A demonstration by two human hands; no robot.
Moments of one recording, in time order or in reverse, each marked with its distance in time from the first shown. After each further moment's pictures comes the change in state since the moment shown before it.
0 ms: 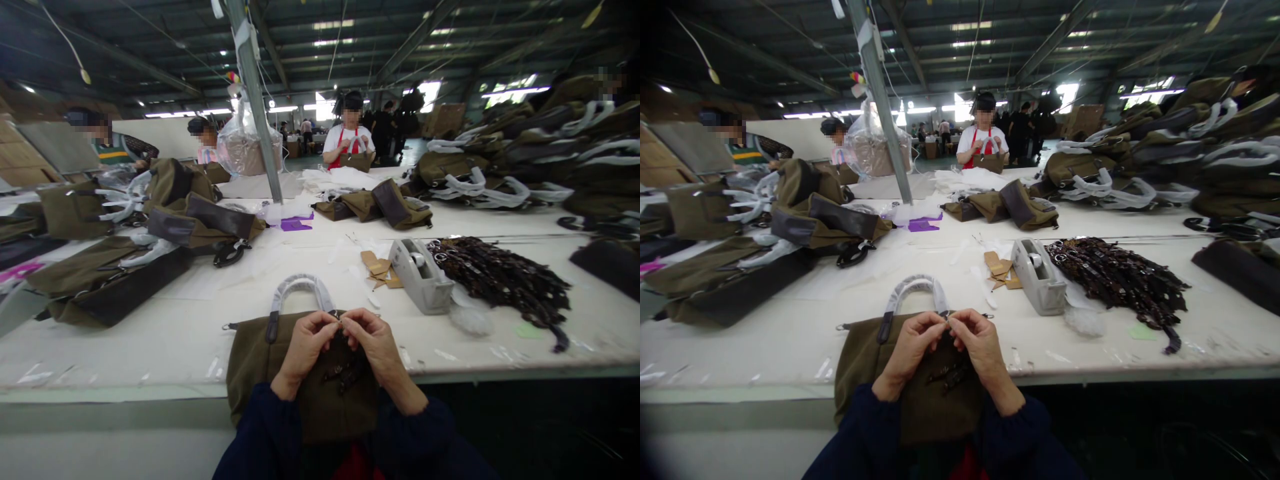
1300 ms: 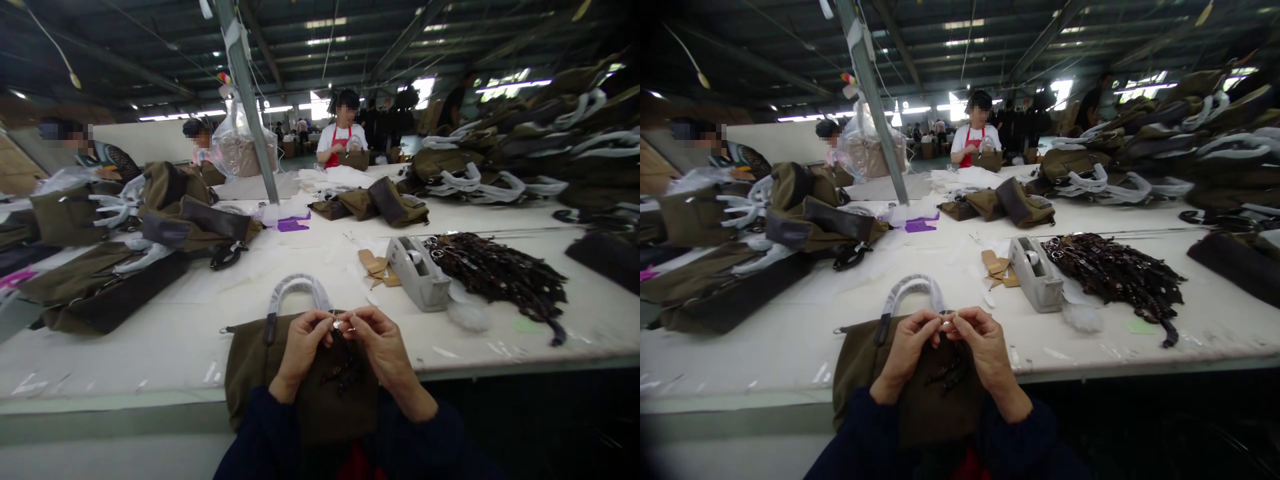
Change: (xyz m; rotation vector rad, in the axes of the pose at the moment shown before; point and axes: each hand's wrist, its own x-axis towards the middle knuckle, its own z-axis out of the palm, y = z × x) left_hand 0.002 -0.003 0.003 -0.070 0.067 0.008; right_hand -0.009 -0.010 -0.001 0.265 0.021 -0.062
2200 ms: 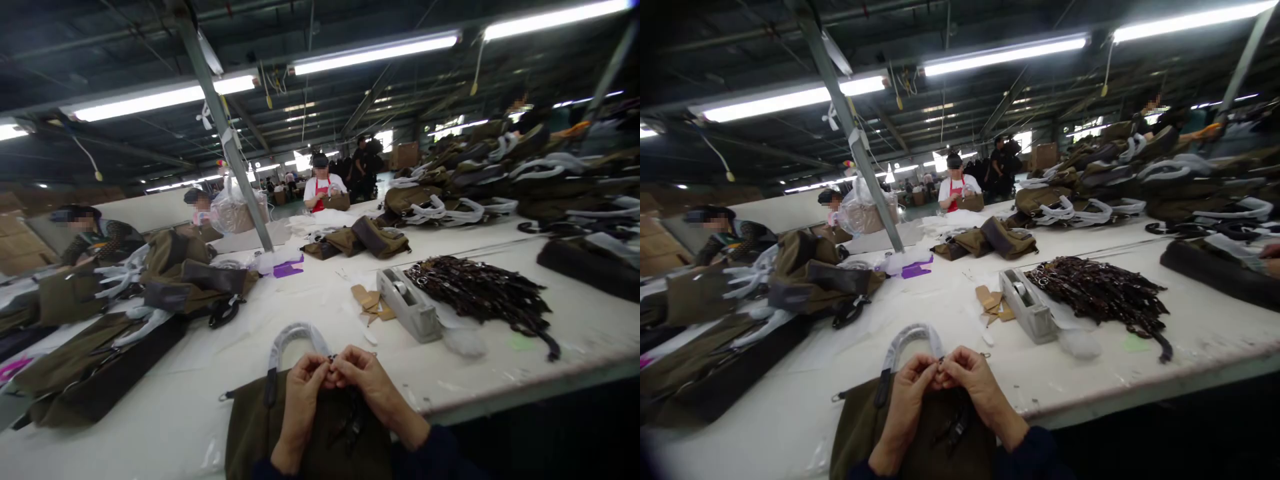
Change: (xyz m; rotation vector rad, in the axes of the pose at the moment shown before) left_hand 0.003 0.004 0.005 -0.051 0.076 -0.020; right_hand 0.017 0.007 -0.002 0.014 -0.185 0.127
